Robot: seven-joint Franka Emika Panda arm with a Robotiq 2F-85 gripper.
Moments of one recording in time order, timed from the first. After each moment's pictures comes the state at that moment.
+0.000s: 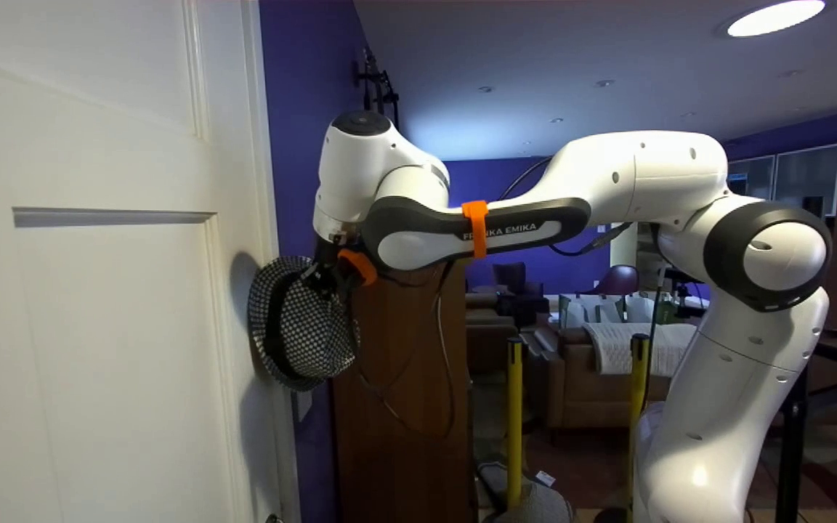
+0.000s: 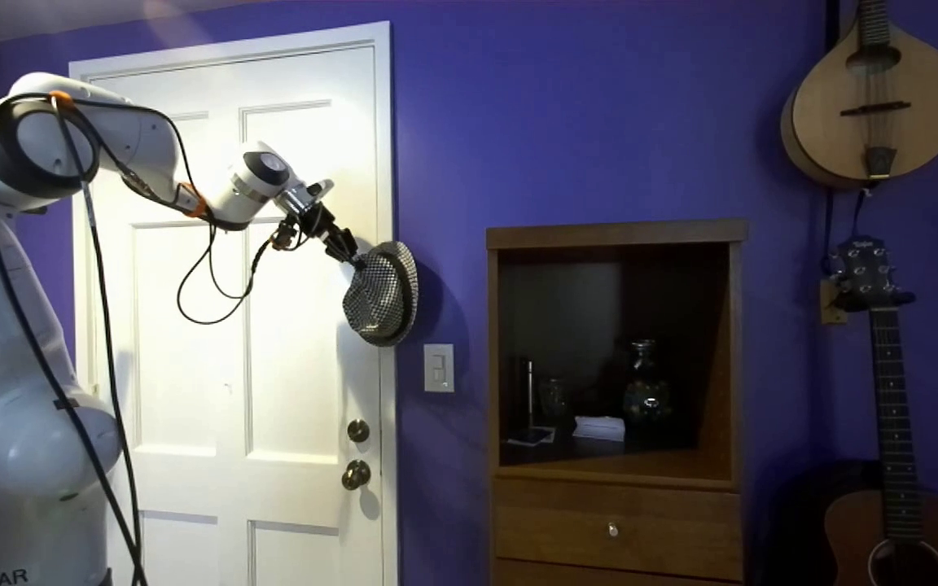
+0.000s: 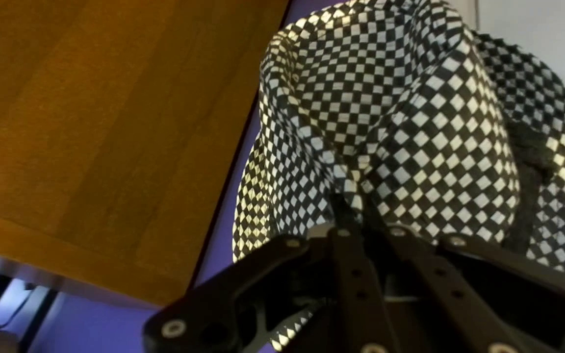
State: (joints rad) arm -0.05 -0.33 0.31 -1.88 -0.58 2.01 0.75
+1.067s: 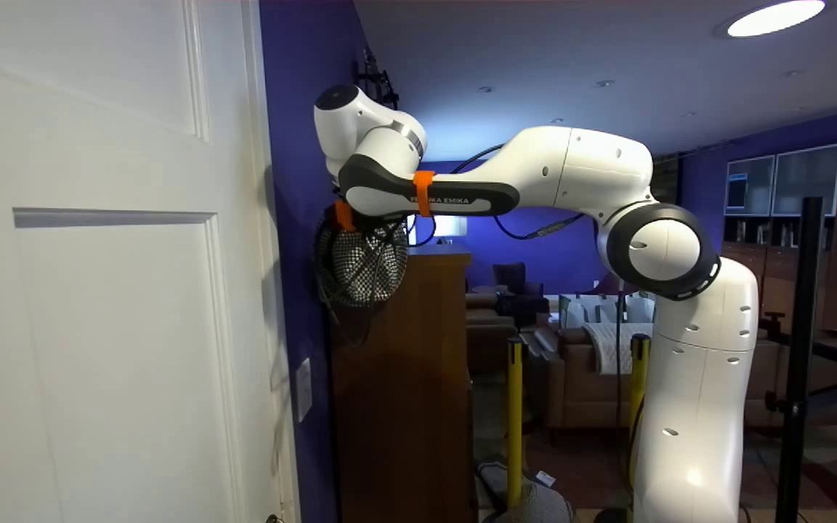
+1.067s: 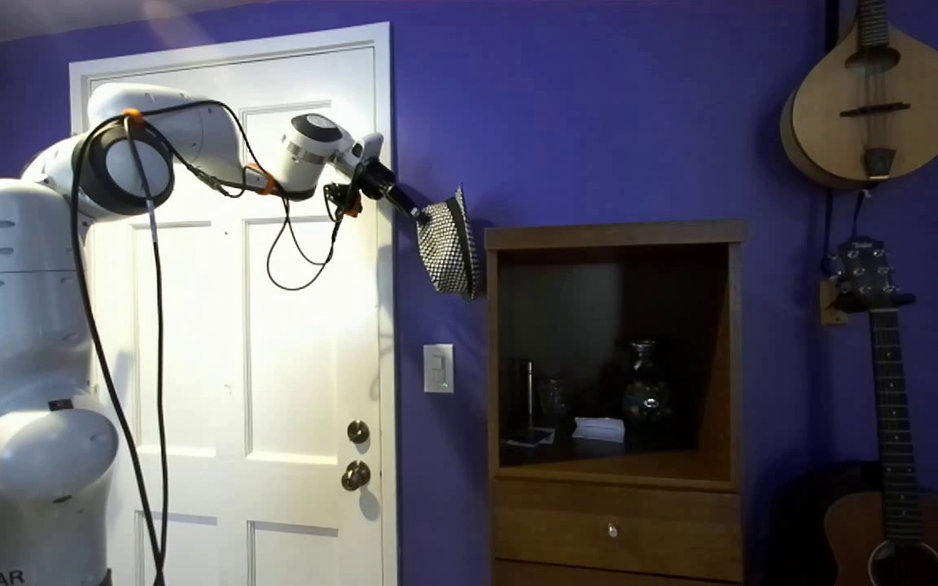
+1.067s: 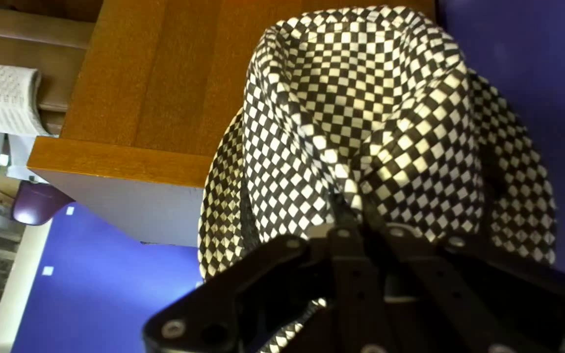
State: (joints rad) arm -0.09 -0.08 0.20 -1.43 -0.82 1.68 1.11
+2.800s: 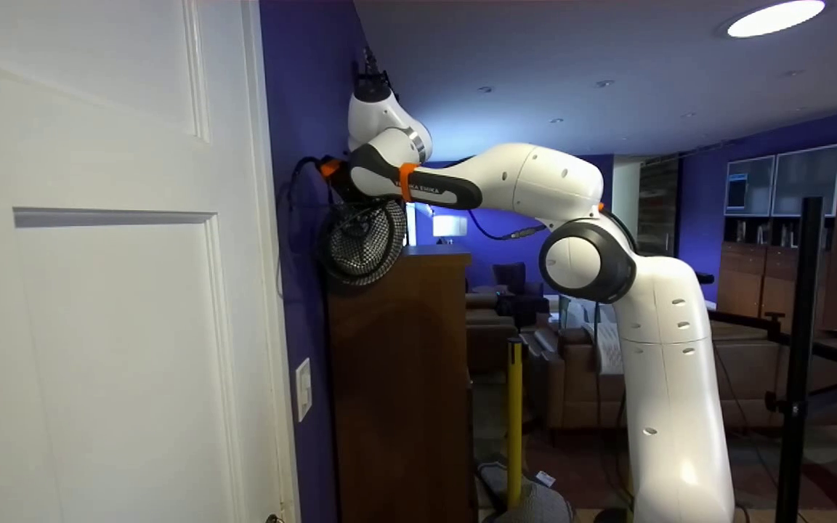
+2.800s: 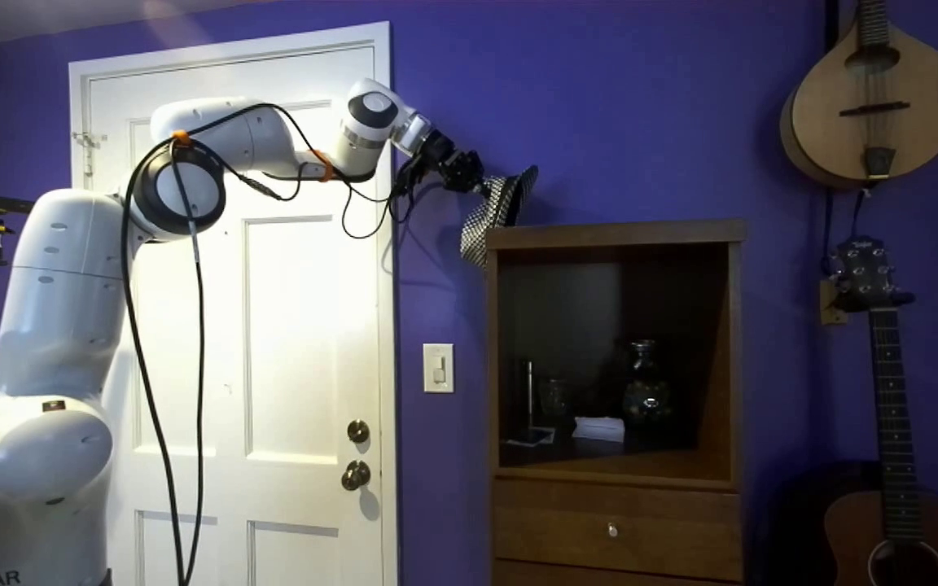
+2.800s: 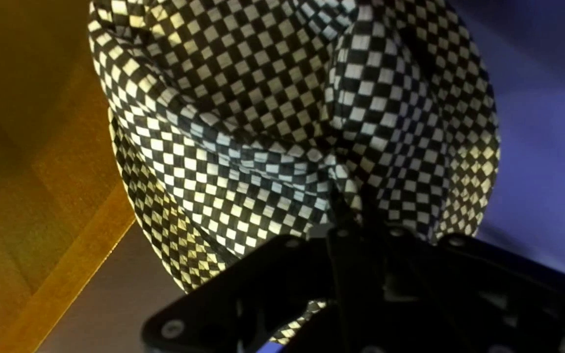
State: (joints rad) arm -0.15 0.14 -0.01 -1.08 -0.64 1.94 1.83
